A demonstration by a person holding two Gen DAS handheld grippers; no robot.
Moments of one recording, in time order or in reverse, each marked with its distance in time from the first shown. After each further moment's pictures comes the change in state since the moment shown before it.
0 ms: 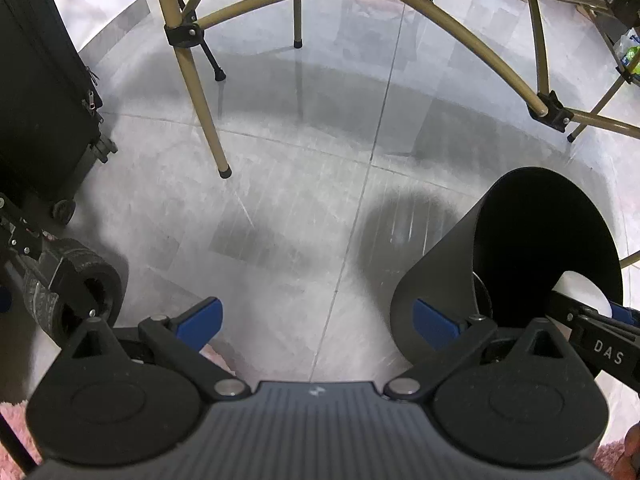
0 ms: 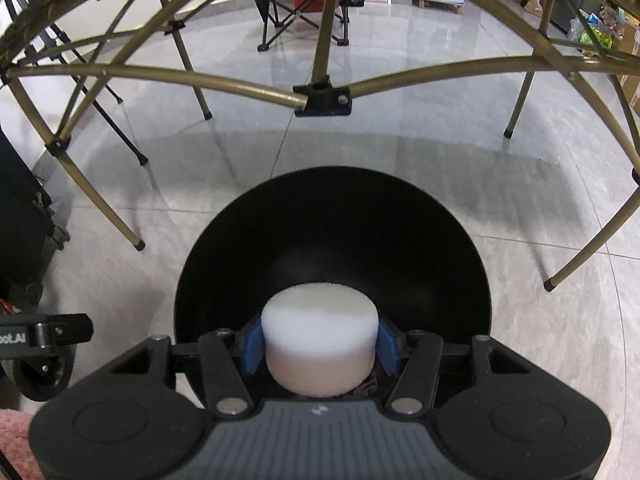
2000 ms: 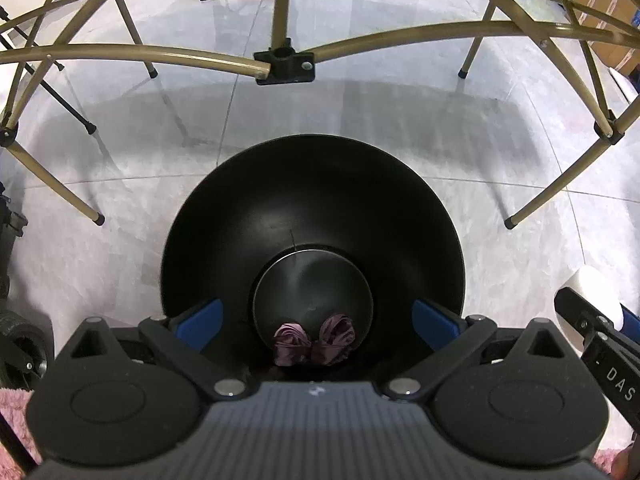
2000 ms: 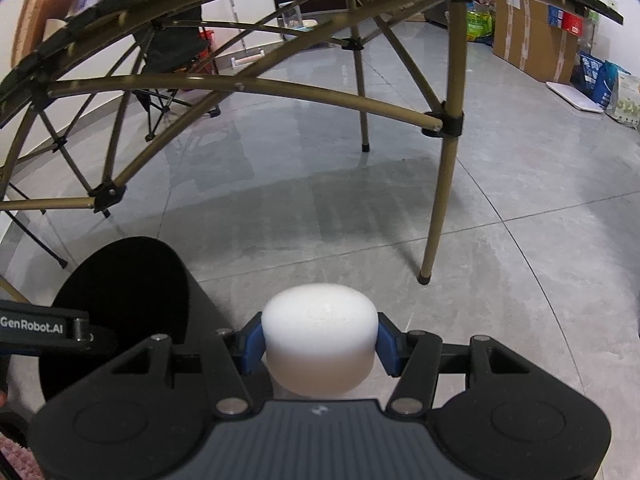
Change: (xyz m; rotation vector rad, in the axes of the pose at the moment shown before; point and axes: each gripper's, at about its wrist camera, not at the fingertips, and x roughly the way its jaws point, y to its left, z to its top) left arm -0.002 -0.204 -0.013 0.263 0.014 -0.091; right arm -0.059 -0.188 -0.055 0.269 -0.200 -0.122
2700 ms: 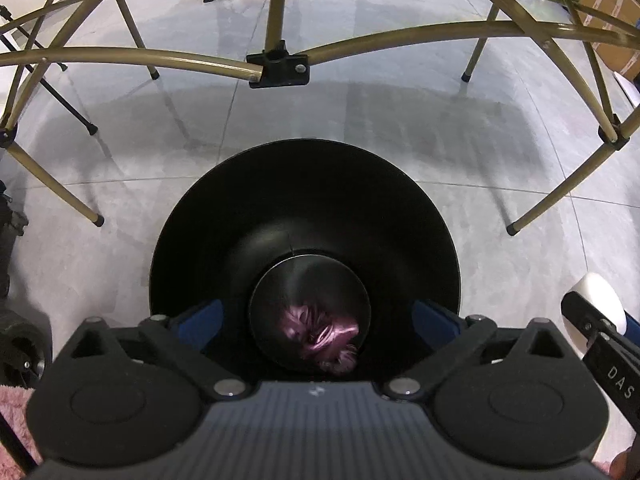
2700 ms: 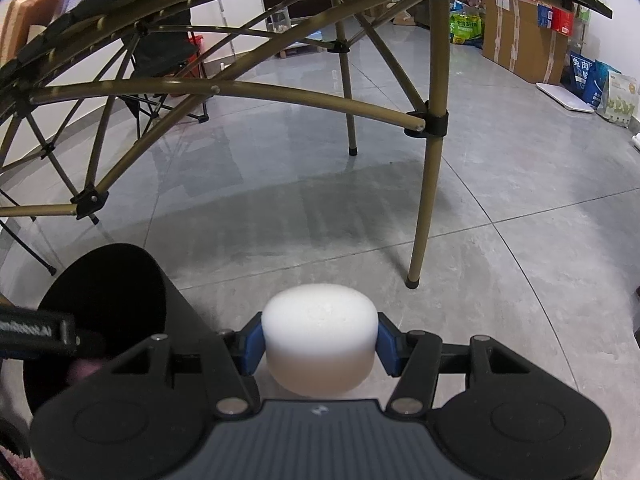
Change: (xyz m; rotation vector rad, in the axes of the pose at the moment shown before) left arm 0.006 -0.010 0.004 -0.011 -0.002 0.010; right arm 0.009 -0.011 0.001 0.020 -0.013 -0.032
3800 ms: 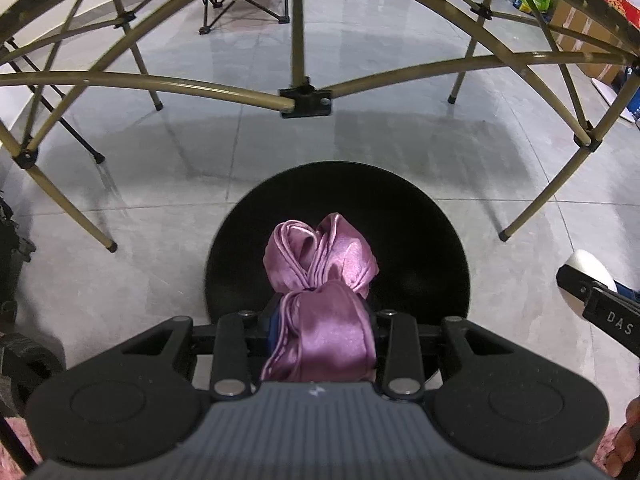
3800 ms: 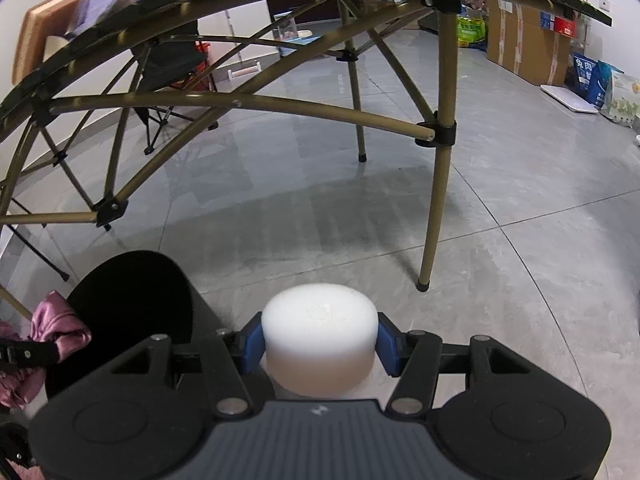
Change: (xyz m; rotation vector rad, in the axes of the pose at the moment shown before) left arm -0.038 0.031 -0.019 0.051 -0.097 -0.033; right arm -0.014 0.008 0.001 0.011 -0.015 0.024
